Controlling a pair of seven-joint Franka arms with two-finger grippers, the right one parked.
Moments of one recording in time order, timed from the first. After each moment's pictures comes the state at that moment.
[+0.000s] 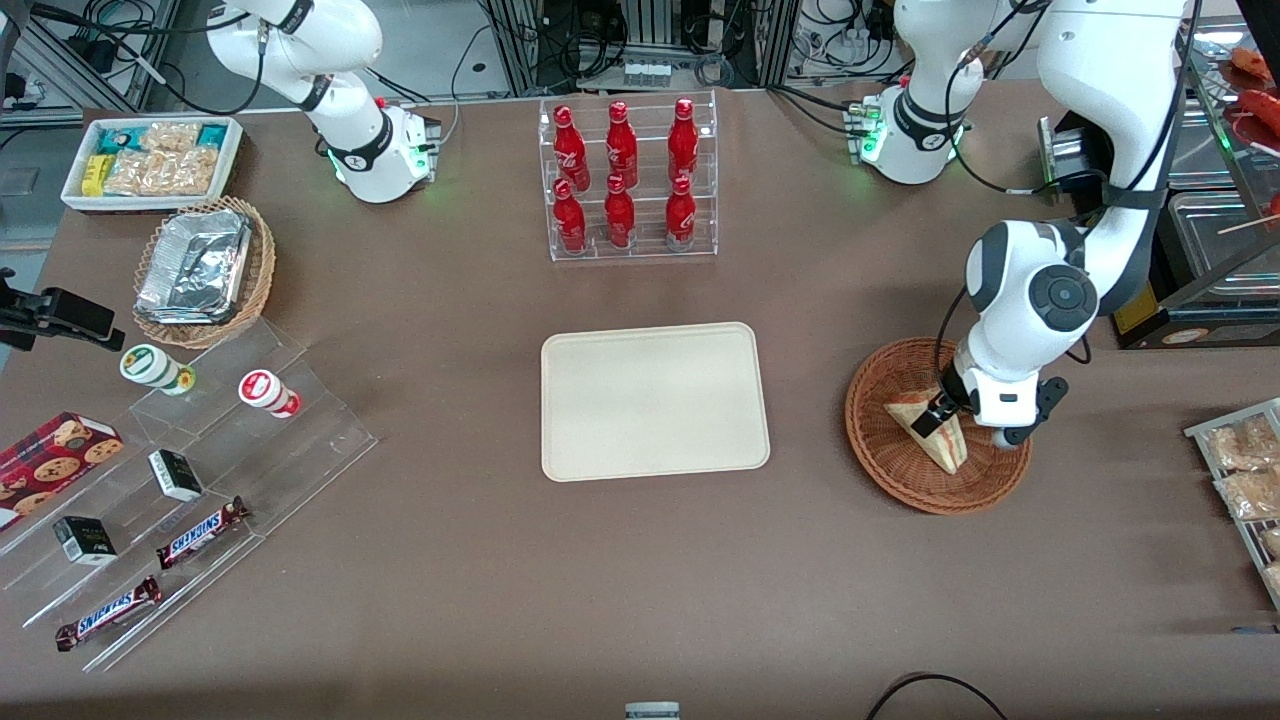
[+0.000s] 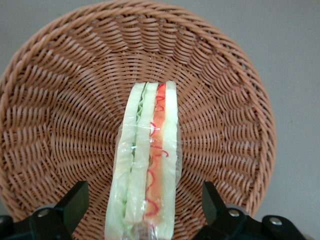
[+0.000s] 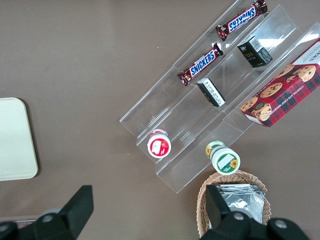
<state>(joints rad) -0.12 0.27 -0.03 -2.20 0.02 2.51 -0.90</state>
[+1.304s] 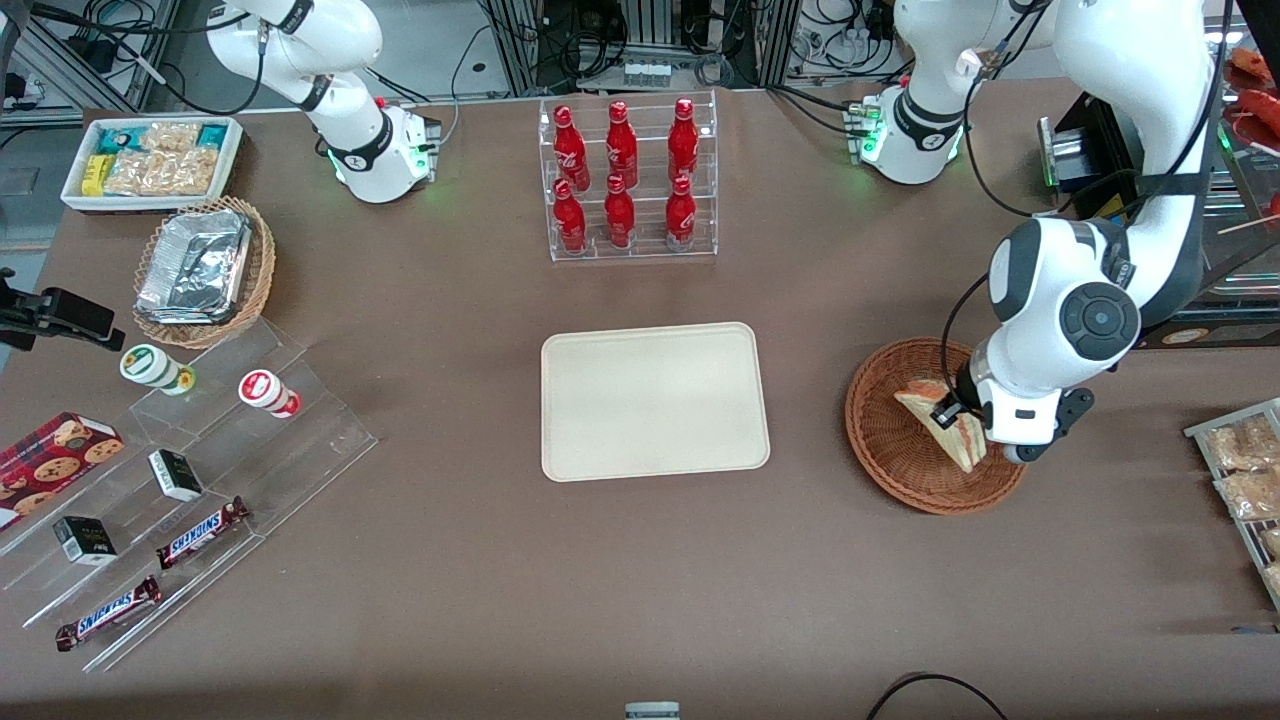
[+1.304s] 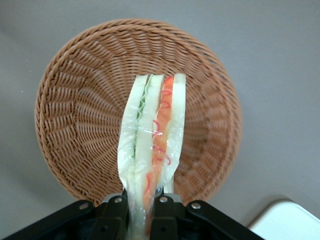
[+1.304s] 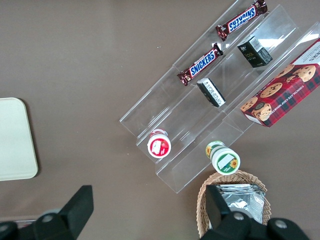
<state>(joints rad) -0.13 0.26 -0.06 -1.92 0.02 2.09 -0.85</state>
